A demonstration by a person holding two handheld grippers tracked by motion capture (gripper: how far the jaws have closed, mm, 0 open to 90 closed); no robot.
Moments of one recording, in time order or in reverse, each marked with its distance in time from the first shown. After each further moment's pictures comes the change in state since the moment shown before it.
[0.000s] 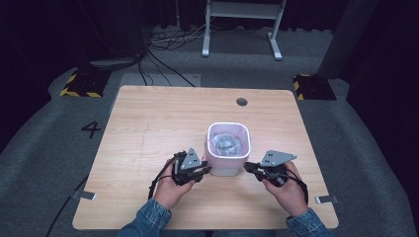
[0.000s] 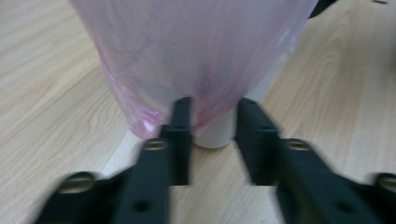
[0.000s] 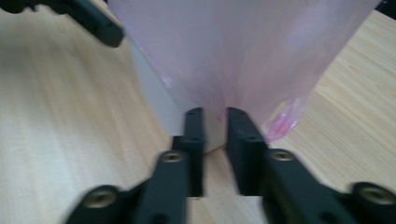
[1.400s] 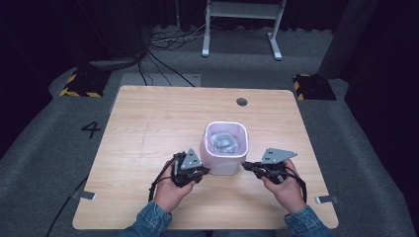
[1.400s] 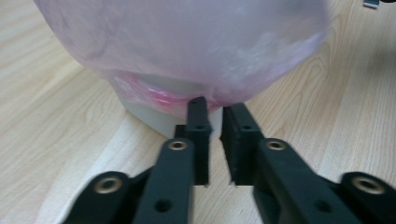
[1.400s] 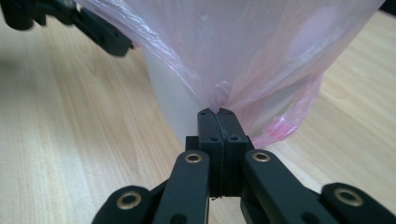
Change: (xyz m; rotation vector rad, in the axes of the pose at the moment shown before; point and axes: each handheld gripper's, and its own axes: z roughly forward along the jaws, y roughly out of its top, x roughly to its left) left arm -0.006 0.005 -0.008 0.031 0.007 -0.046; right arm -0.005 0.002 0.005 -0.042 0.045 0.018
